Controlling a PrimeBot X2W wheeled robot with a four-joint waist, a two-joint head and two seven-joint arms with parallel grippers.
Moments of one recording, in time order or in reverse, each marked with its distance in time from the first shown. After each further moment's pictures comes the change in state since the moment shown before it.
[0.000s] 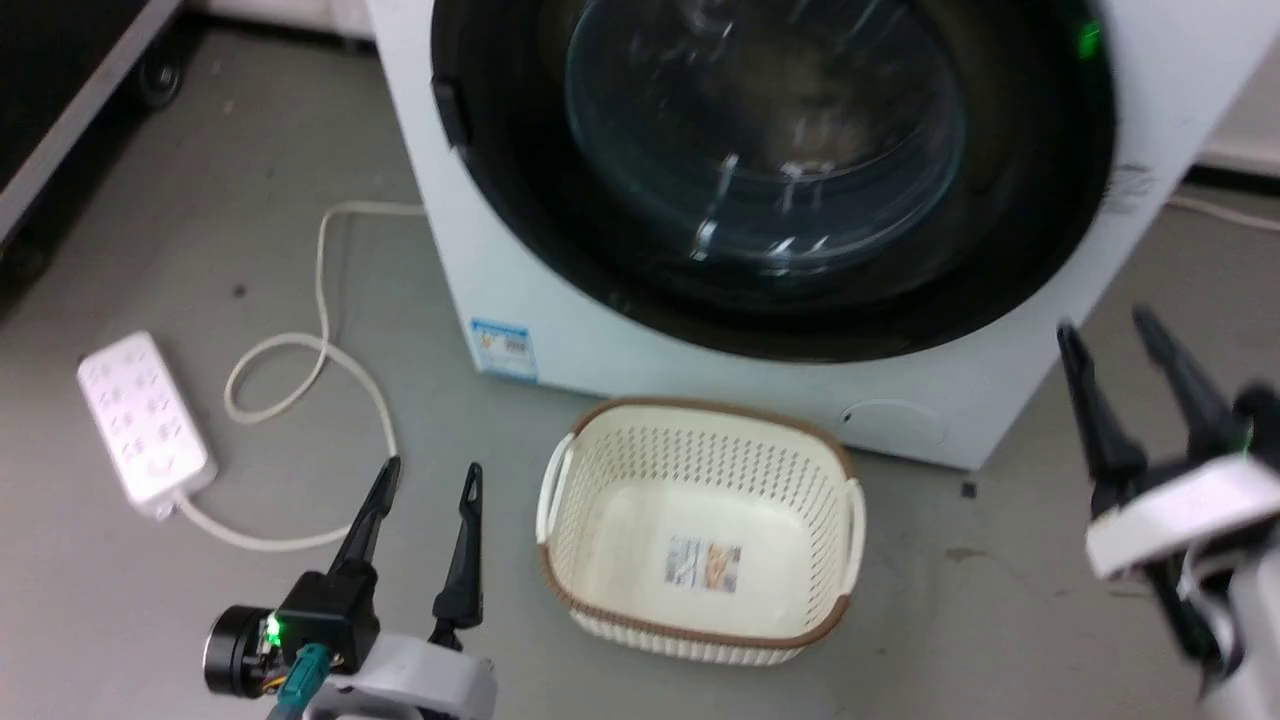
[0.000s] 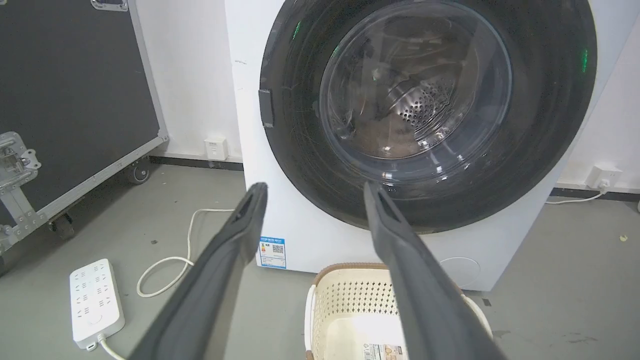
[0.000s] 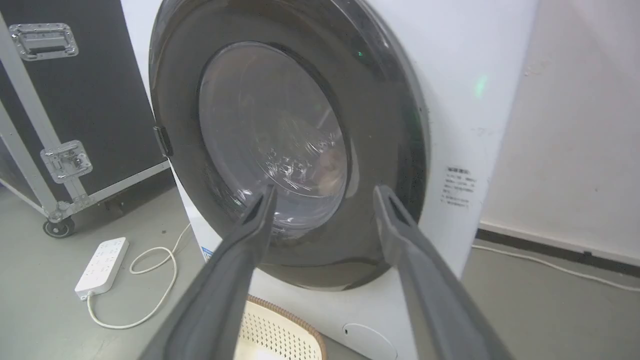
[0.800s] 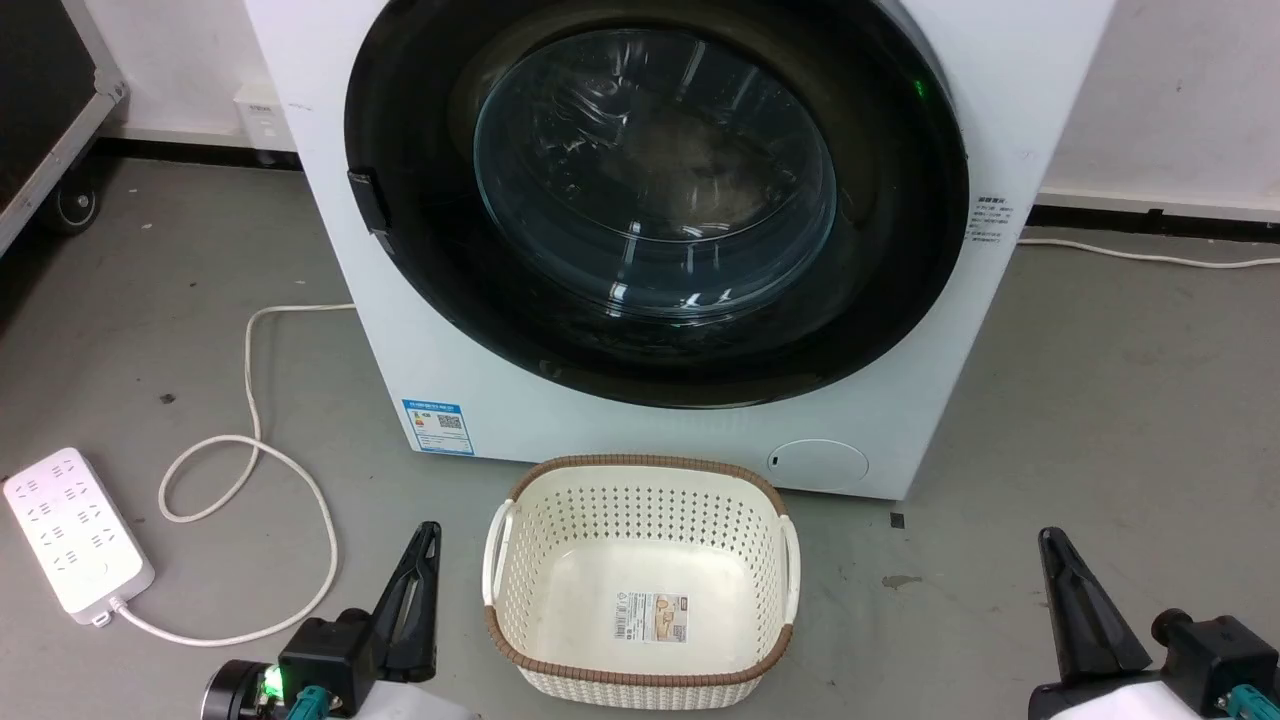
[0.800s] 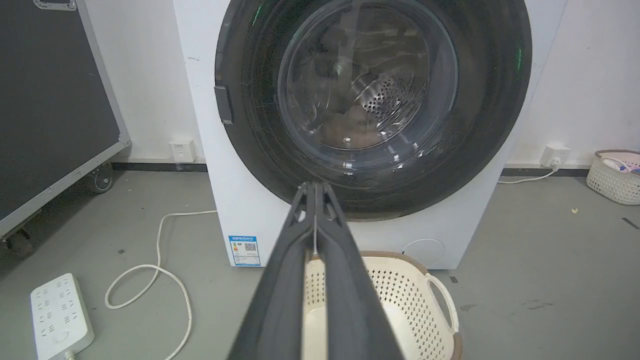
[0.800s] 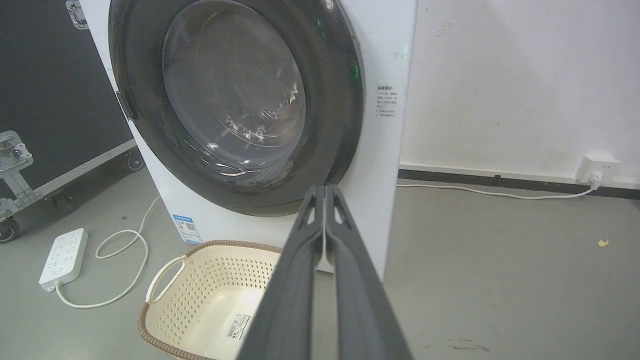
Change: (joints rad) left arm 0.073 0.012 0.015 0.044 0.004 -0.025 0.002; right arm 0.431 0.279 -0.176 -0.238 -0.281 0.000 0.005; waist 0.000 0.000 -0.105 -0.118
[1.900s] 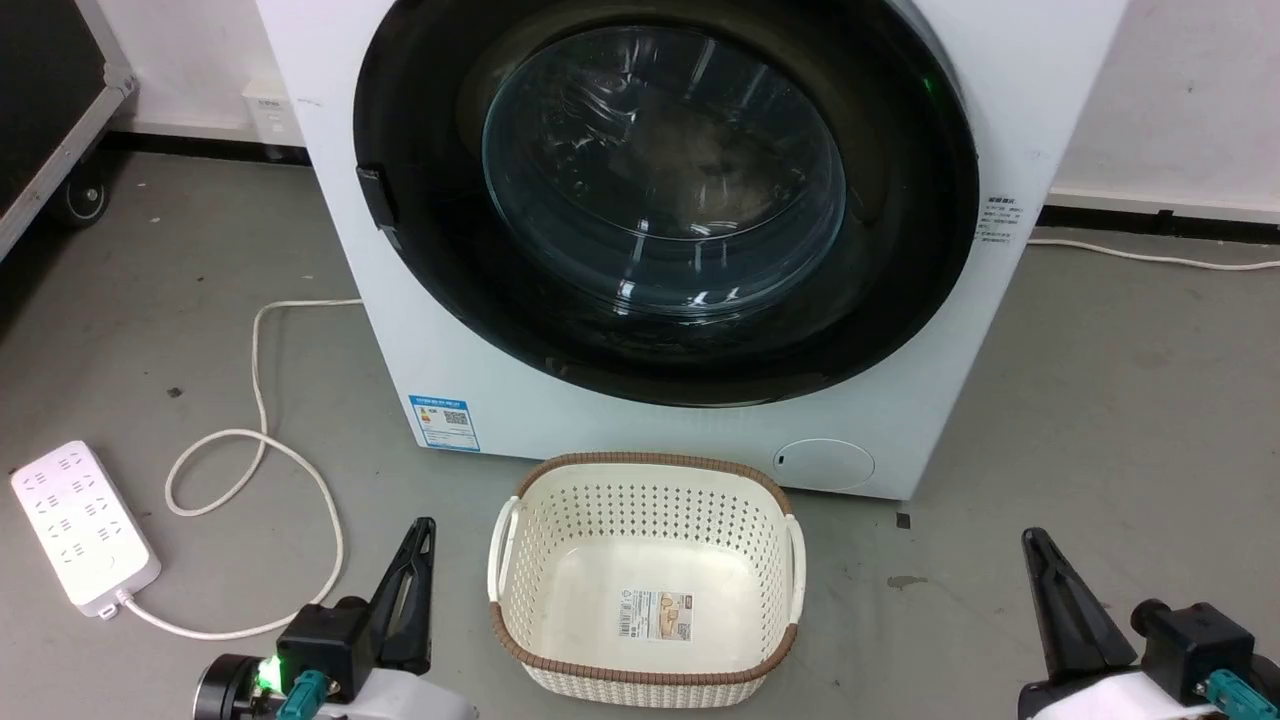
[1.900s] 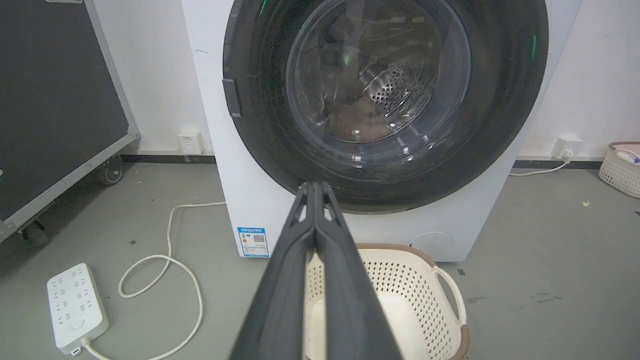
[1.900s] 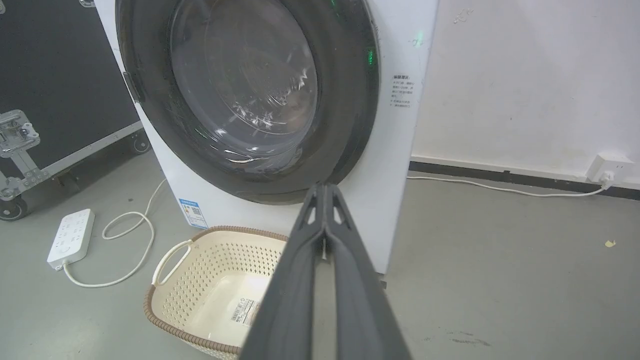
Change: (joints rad) left arm 0.000 -0.011 0.024 -0.028 0.023 0.006 0.065; right arm -0.004 0.001 0.015 -0.018 -0.021 0.000 0.059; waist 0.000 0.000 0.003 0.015
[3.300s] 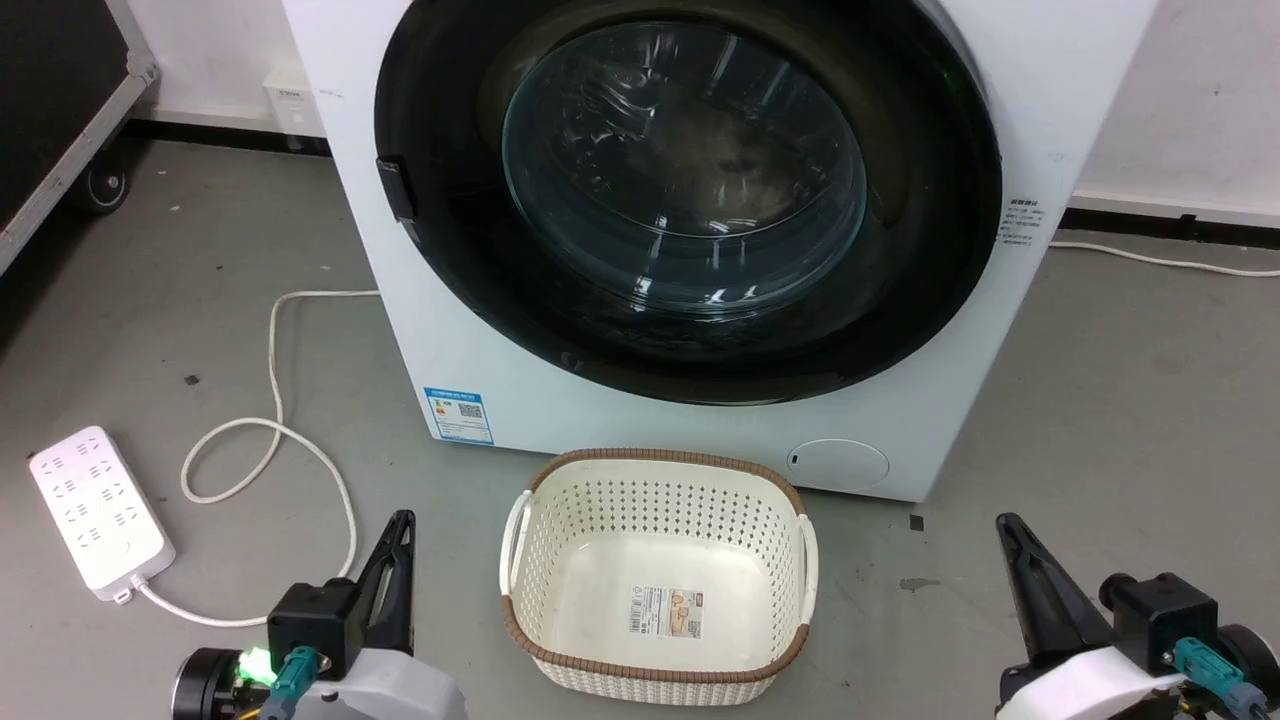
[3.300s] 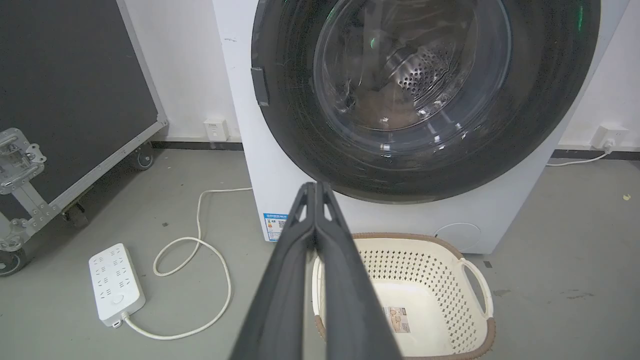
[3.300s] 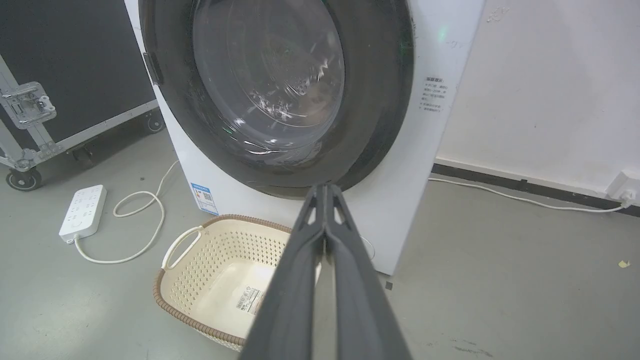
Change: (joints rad) left arm -0.001 -0.014 0.041 -0.047 0.044 0.017 0.103; right arm -0.024 0.007 0.025 -0.038 -0.048 0.000 0.091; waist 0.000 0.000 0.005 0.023
